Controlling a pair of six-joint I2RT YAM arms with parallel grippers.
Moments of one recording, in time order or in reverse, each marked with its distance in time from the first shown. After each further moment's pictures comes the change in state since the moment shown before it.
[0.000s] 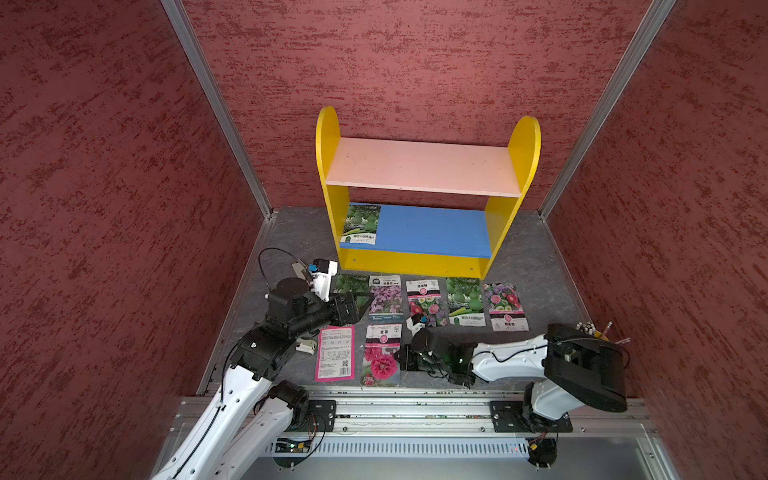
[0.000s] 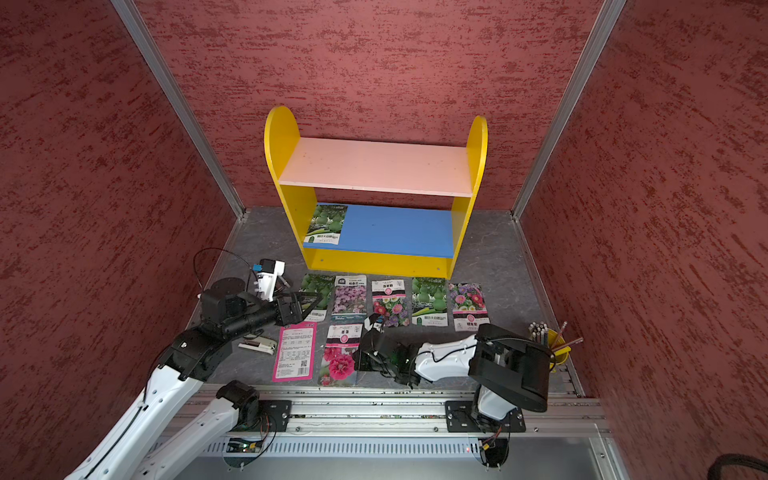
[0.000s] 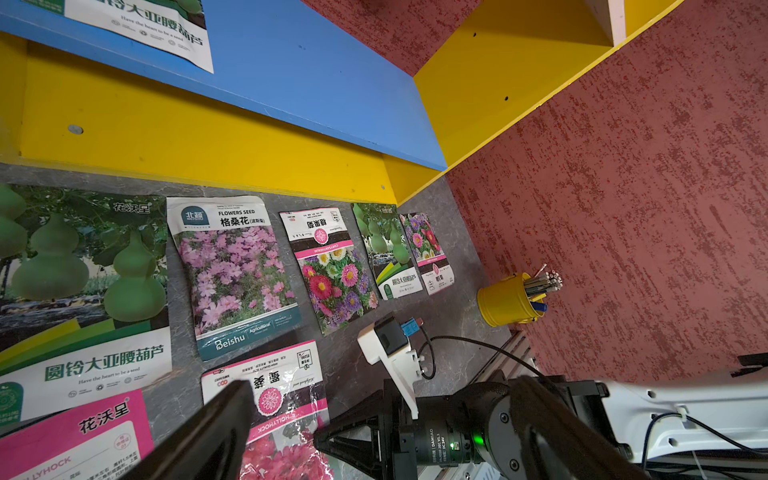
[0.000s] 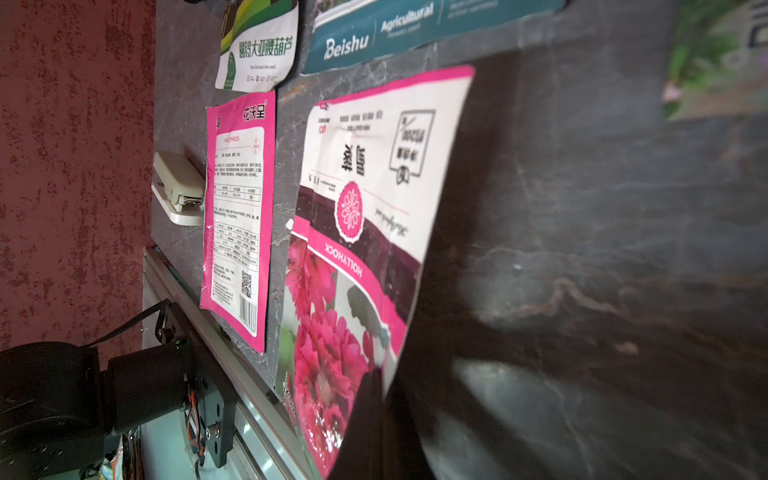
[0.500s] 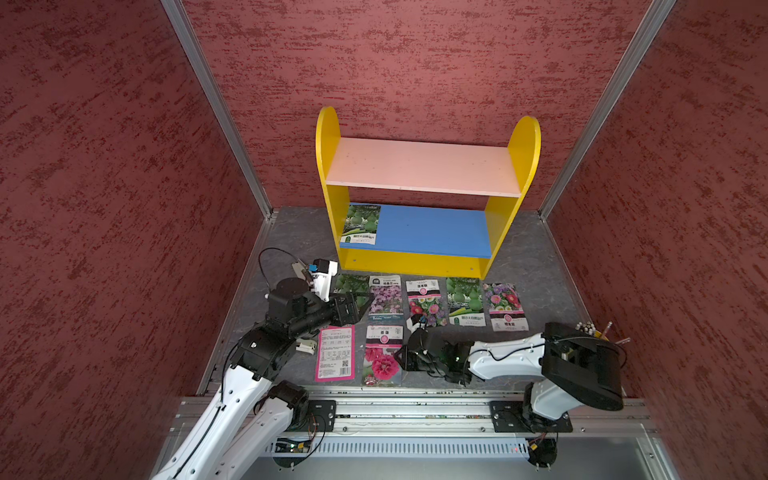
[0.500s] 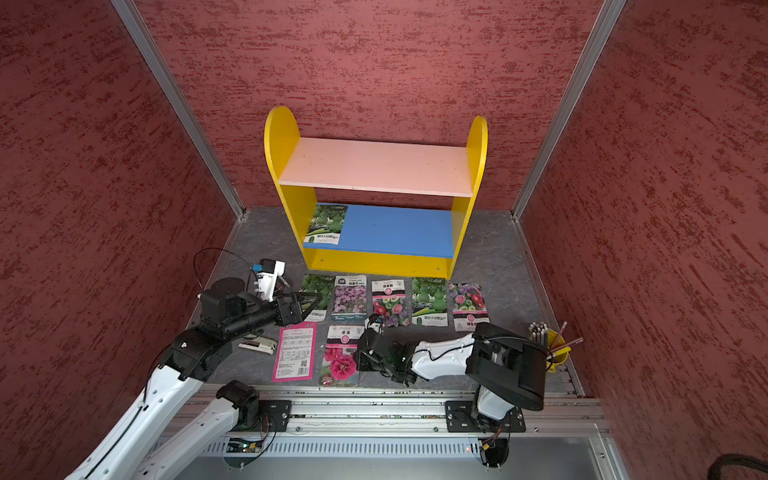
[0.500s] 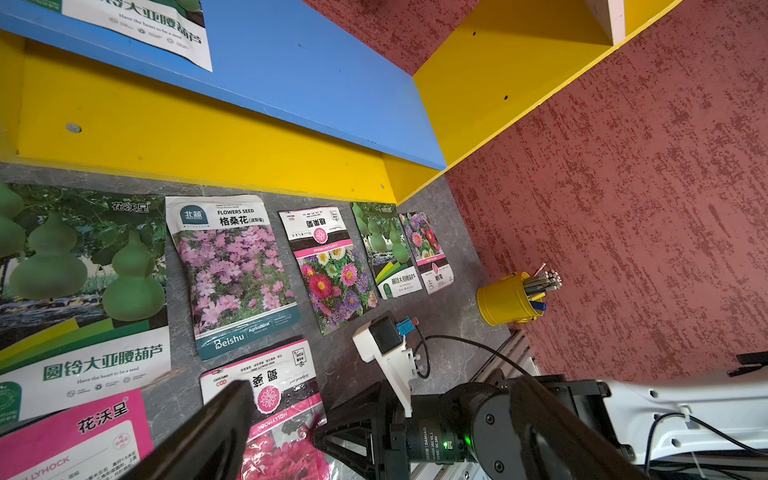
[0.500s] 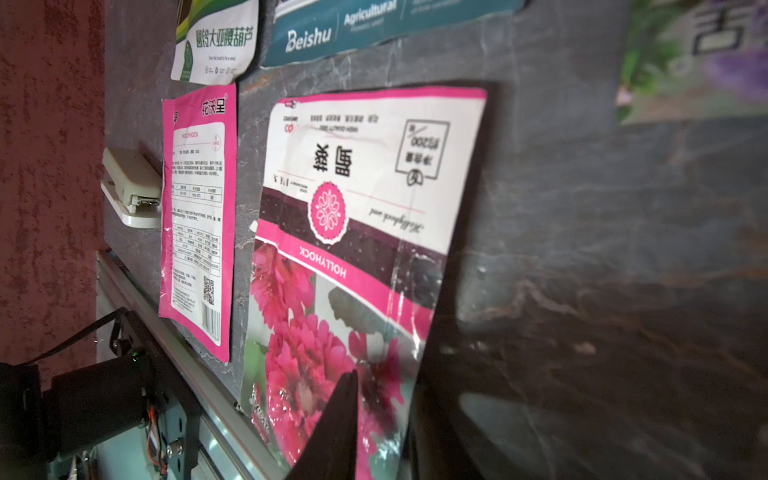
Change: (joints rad) left arm 0.001 0.000 0.000 0.000 0.003 0.000; right arm 0.000 0.014 0.034 -0.095 0.034 -0.022
